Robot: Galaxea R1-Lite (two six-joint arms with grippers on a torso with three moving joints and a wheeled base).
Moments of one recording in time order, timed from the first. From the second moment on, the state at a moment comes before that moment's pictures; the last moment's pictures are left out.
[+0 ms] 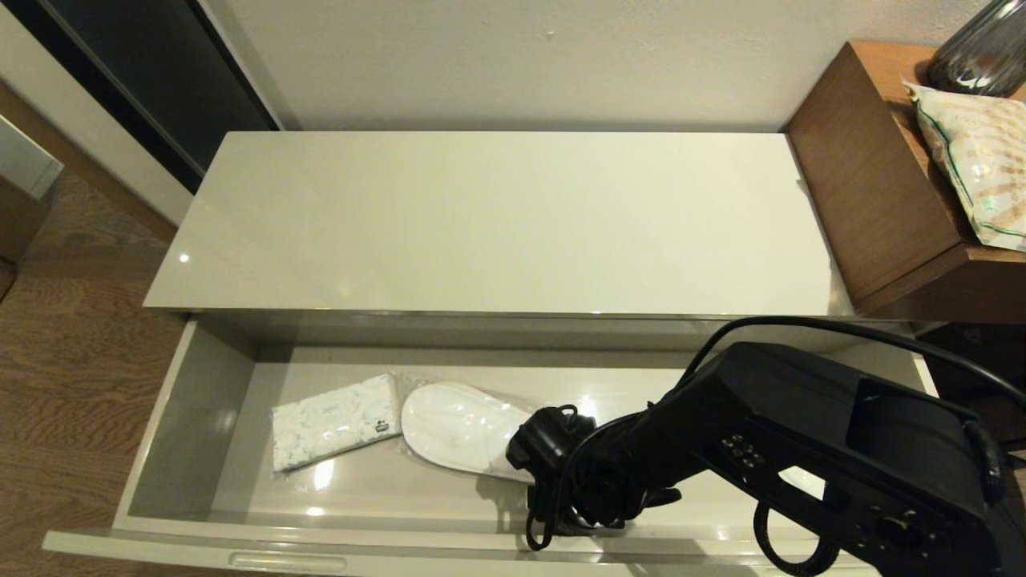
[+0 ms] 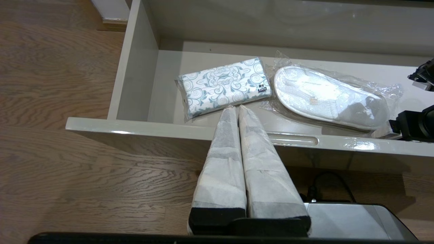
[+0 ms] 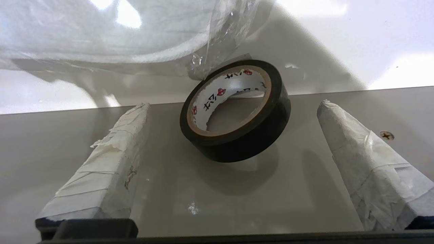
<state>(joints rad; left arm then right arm) 0.00 0.00 0.00 0.01 0.01 -0.02 0.81 2.46 -1.37 0.11 -0.33 0.81</state>
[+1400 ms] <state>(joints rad) 0.00 0.00 0.00 0.01 0.01 -0.02 0.80 2.48 -1.38 0.11 -0.33 0.81</state>
